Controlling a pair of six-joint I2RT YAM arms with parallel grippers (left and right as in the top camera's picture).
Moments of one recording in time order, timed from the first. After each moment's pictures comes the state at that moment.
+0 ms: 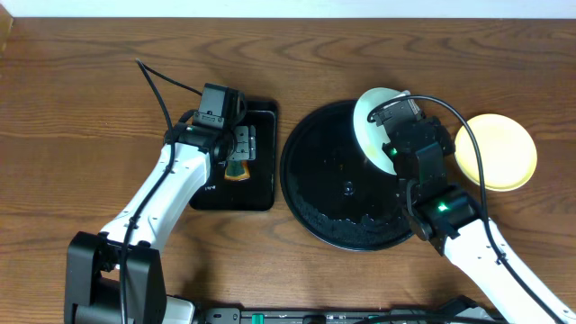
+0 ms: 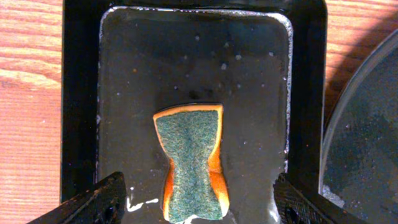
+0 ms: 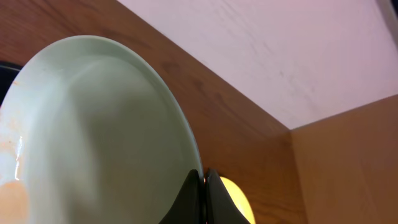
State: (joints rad) left arm -0.24 1.59 1.08 -0.61 -0.04 -0.25; right arm 0.49 1.19 0.80 -0.13 0.68 -0.44
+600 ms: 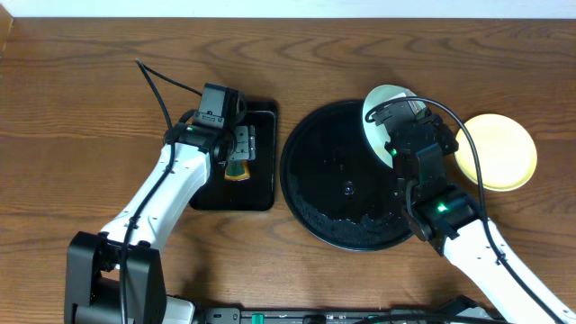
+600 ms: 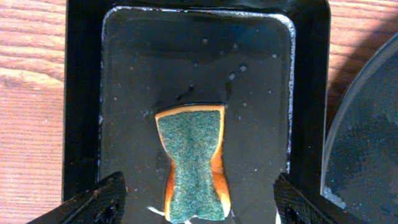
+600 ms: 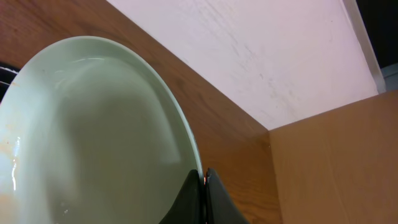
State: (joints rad) left arm -0.24 1.59 1.08 -0.61 -0.05 -0.26; right arm 0.49 1.19 0.80 -0.10 0.74 -0.52
